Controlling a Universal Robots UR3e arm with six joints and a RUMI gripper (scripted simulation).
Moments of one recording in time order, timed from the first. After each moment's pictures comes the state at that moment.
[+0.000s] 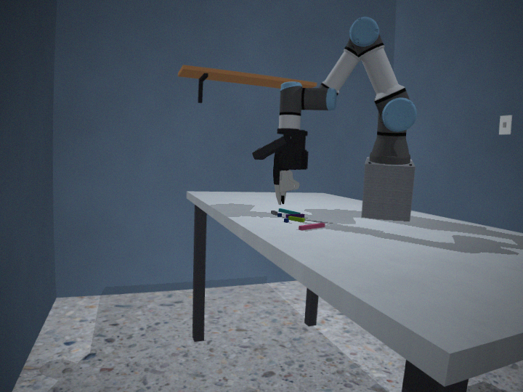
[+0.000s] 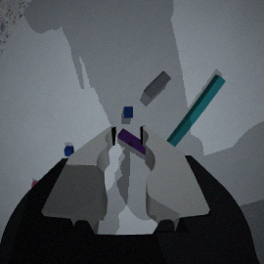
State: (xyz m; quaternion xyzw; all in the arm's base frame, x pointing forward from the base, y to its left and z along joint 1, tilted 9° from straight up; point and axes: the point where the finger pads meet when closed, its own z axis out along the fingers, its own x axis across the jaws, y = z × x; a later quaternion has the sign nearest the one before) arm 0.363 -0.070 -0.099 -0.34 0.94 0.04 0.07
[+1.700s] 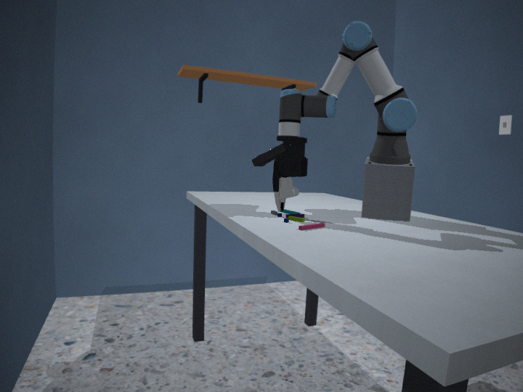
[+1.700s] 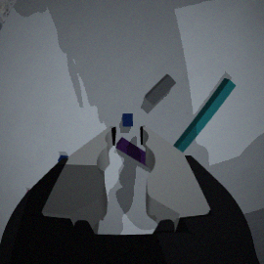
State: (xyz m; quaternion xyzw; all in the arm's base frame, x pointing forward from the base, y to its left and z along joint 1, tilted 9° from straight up) arm 0.365 -0.068 -0.120 -0.34 0.94 0.04 0.07
